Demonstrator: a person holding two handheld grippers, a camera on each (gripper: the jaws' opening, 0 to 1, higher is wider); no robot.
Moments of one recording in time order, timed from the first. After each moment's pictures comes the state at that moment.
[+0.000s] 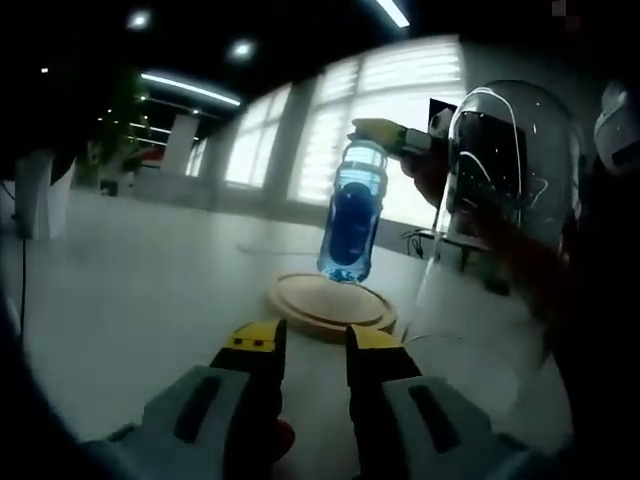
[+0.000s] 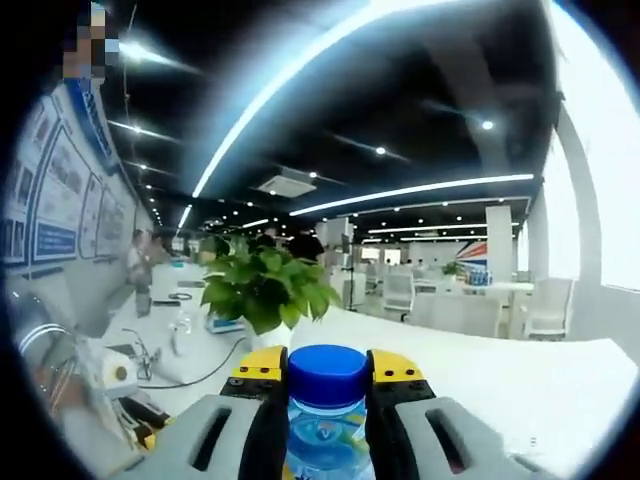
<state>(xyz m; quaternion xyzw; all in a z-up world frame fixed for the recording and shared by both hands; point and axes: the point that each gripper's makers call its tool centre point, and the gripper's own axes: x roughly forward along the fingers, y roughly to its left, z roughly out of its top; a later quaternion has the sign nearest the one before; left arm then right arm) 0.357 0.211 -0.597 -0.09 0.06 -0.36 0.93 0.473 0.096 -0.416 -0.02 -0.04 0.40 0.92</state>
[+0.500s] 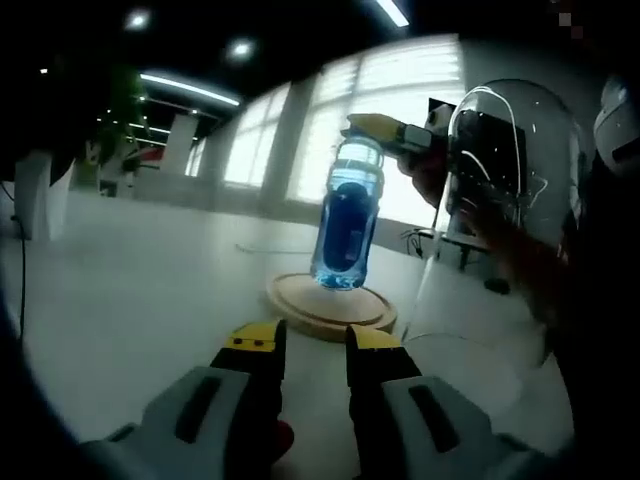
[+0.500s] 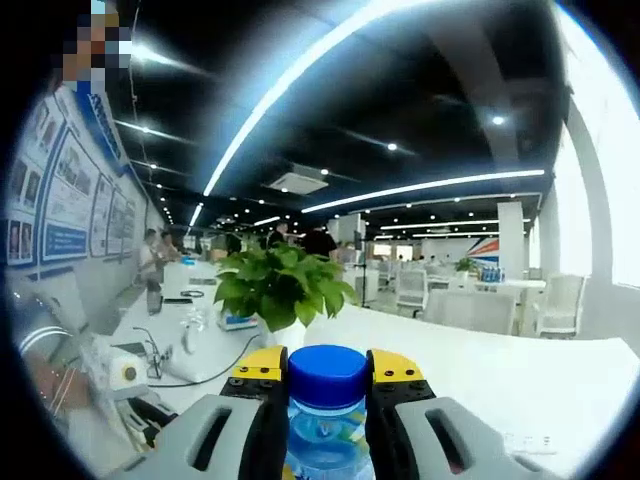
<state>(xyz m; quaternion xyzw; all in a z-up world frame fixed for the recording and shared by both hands) 0.356 0.209 -0.597 -0.09 0.06 -0.36 0.93 0.466 0.113 -0.426 -0.02 -0.02 0.42 0.91</state>
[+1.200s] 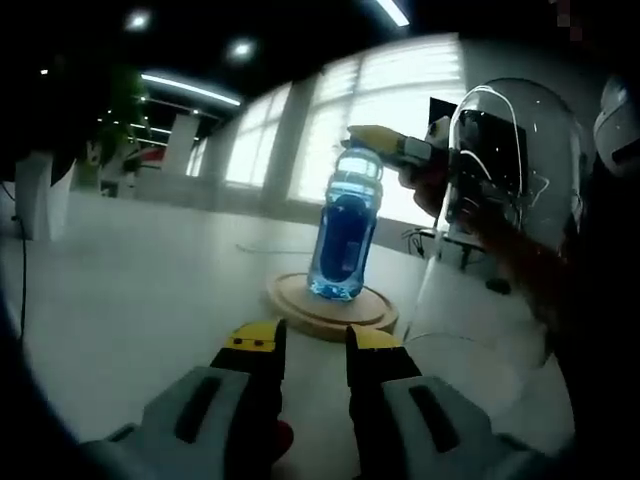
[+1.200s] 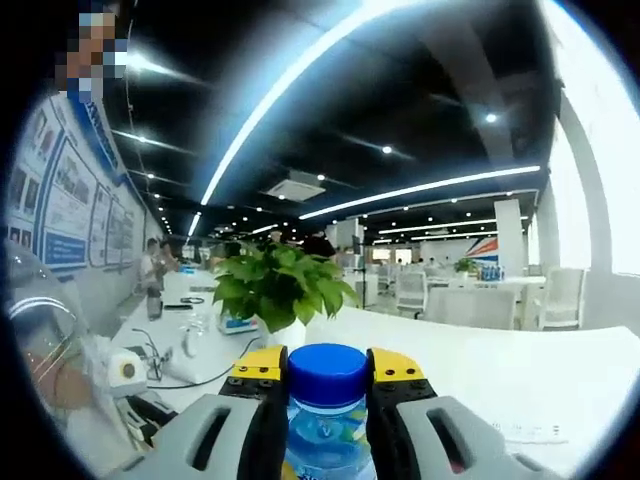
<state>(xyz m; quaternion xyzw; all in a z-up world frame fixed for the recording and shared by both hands) 0.357 0.210 -0.596 -0.09 0.06 -0.36 0.93 0.463 0.107 -0.436 -0.01 -0.04 0.42 0.91</state>
